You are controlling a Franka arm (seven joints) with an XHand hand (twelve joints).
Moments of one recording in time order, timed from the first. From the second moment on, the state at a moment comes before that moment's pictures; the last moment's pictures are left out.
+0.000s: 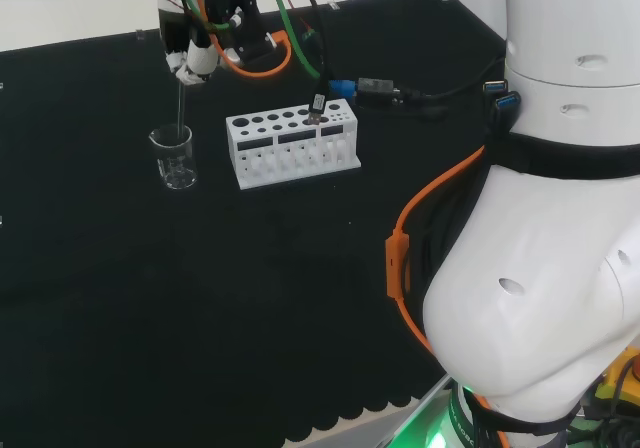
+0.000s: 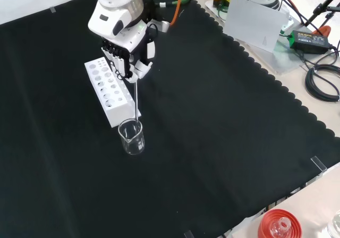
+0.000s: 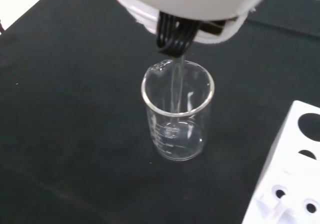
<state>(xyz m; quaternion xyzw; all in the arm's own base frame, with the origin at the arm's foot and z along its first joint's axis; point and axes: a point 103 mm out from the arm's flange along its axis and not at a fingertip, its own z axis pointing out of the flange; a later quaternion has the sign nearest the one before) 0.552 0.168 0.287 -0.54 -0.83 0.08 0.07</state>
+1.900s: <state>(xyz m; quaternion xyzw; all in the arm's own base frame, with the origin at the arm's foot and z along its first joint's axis) 0.598 0.191 0.295 -0.53 -0.84 0.08 0.07</state>
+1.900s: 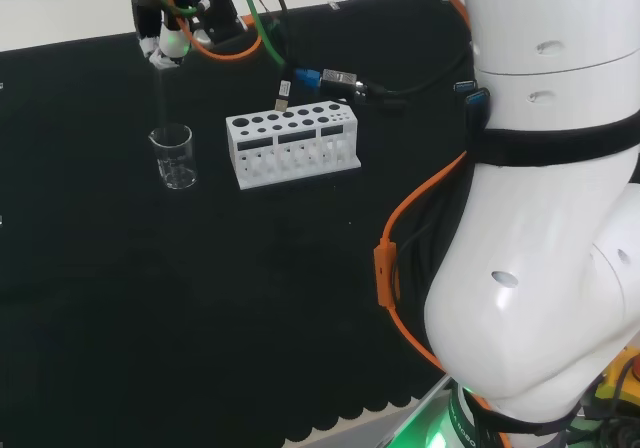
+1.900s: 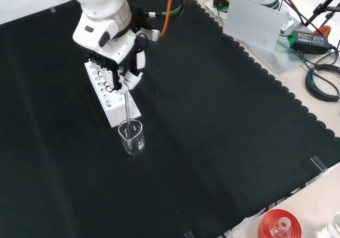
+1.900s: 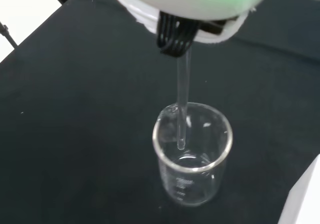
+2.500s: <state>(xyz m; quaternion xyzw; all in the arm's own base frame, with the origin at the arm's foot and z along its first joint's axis) 0.588 0.166 0.287 -0.54 -0.84 0.09 0.07</state>
